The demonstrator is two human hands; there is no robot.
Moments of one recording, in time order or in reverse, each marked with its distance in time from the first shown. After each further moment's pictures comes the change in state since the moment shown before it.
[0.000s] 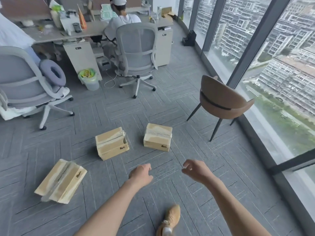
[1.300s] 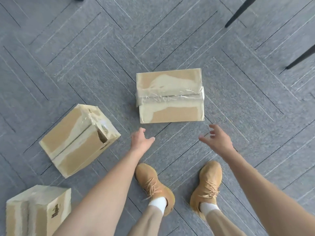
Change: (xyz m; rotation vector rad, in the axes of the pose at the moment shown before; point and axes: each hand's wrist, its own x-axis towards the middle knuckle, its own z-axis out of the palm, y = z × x) left_hand 0.773 -0.181 0.169 -0.167 -0.245 -0.354; right_hand 0.721 0.153 0.243 0.464 -0.107 0.567
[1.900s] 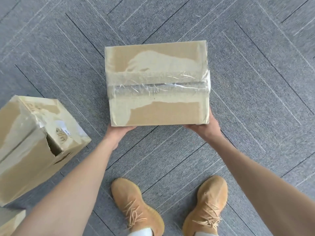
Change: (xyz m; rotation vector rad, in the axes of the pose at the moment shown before) left_hand 0.180 -0.035 0.071 -0.492 0.016 -0.182; right_hand 0.197 0.044 0.078 0.269 0.021 -0.197
